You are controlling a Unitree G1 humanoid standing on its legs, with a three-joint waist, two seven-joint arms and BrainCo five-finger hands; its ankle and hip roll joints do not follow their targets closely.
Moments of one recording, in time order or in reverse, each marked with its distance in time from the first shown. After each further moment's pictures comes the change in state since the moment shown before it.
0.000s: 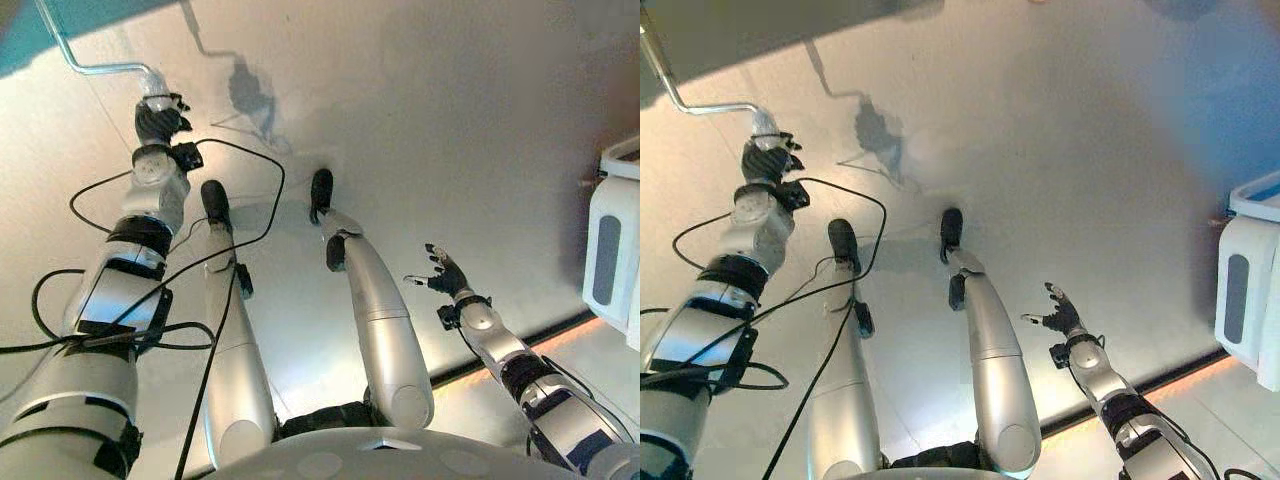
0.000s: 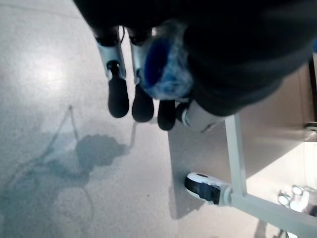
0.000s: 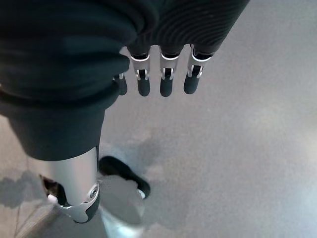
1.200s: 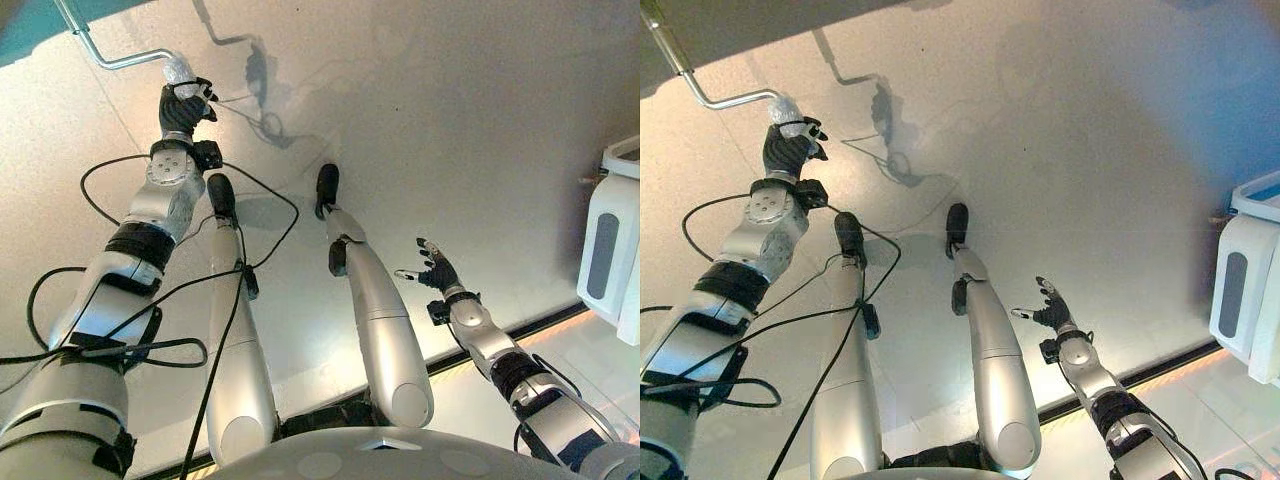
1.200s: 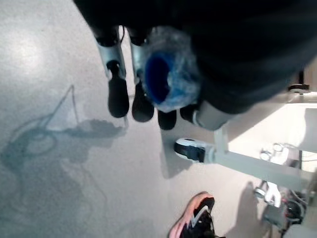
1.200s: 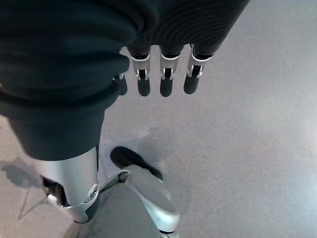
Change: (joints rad) left arm 0.112 0.055 -0.105 -0.331 -0.014 0.016 0.043; right arm 0.011 0.036 -0.010 -0.031 -0.030 0.002 -0.007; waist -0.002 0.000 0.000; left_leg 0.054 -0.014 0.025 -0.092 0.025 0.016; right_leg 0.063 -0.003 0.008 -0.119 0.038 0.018
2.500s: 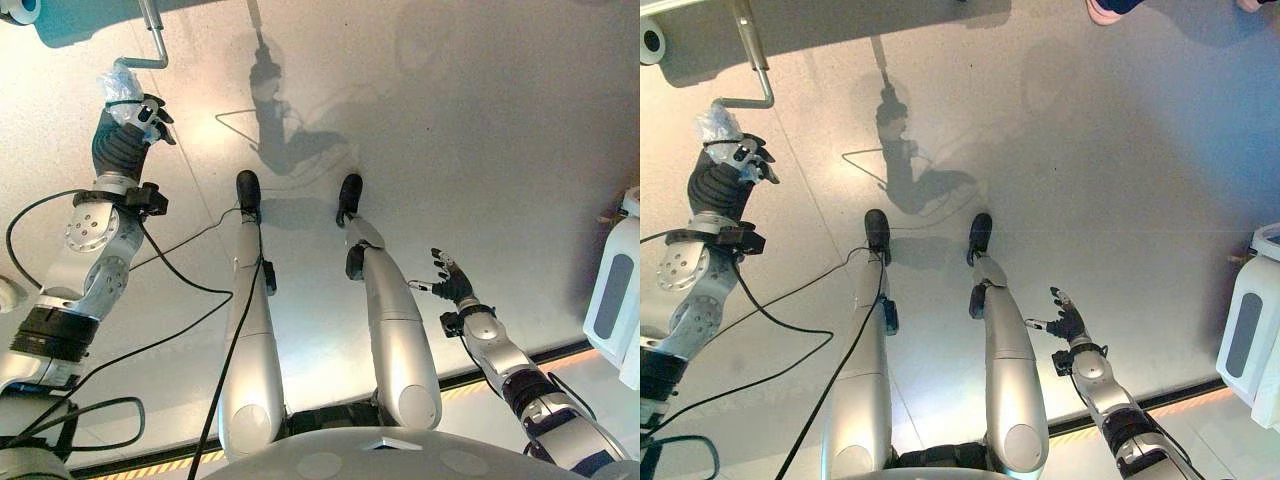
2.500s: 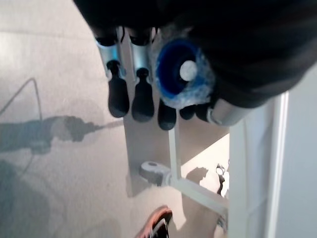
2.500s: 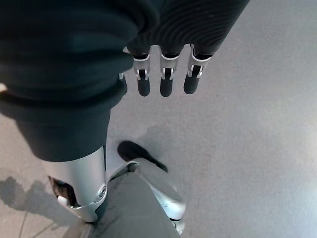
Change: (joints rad) left arm 0.479 0.222 0.281 -0.474 -0.009 -0.052 -0.092; right arm 0.096 -0.022 -0.094 -0.045 -0.021 0.015 0.024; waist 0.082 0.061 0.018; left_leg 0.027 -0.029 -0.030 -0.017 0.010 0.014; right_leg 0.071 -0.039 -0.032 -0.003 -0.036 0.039
